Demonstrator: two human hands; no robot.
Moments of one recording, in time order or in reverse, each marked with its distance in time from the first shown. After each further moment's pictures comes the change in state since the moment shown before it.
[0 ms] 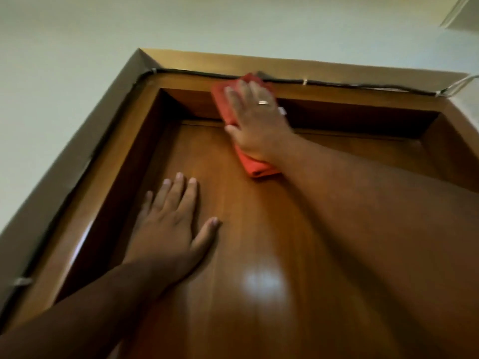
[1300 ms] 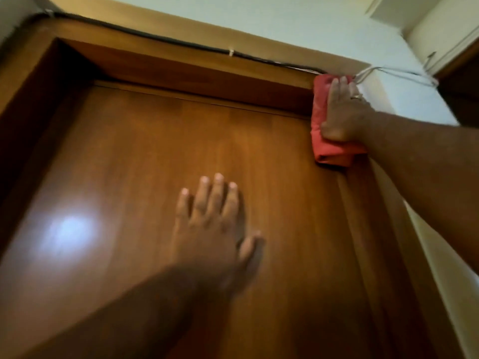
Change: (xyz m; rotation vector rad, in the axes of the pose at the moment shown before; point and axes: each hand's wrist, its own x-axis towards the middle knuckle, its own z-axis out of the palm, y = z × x) left_hand -0.044 0.191 0.011 -0.136 -0.184 0.222; right_hand -0.142 0.253 -0.064 -0.204 -0.495 0.514
